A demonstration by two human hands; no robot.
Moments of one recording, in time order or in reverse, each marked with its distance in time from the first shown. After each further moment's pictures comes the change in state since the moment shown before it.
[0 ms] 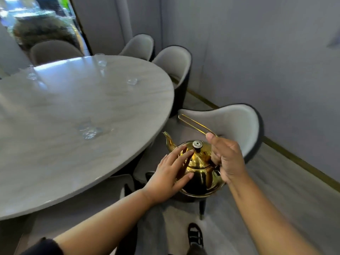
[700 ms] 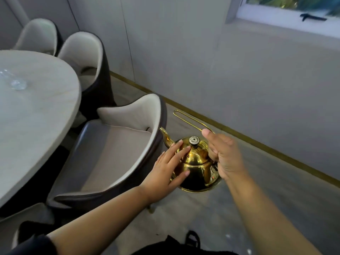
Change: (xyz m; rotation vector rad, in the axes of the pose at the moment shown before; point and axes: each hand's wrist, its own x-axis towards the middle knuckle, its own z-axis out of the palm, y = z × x) left_hand 0.161 0.151 0.195 -0.137 -0.253 0.213; right_hand 0.001 -0.061 -0.281 -0.137 0.330 0.011
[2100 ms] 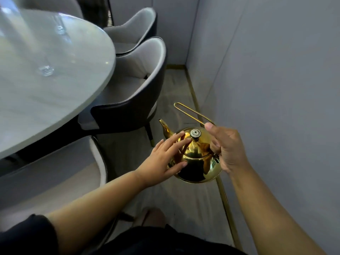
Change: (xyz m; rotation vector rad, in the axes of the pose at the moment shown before) left_hand 0.525 -0.258 -0.164 0.110 0.512 -0.563; right_hand 0.725 -0.032 0.123 -0.076 -0.895 0.077
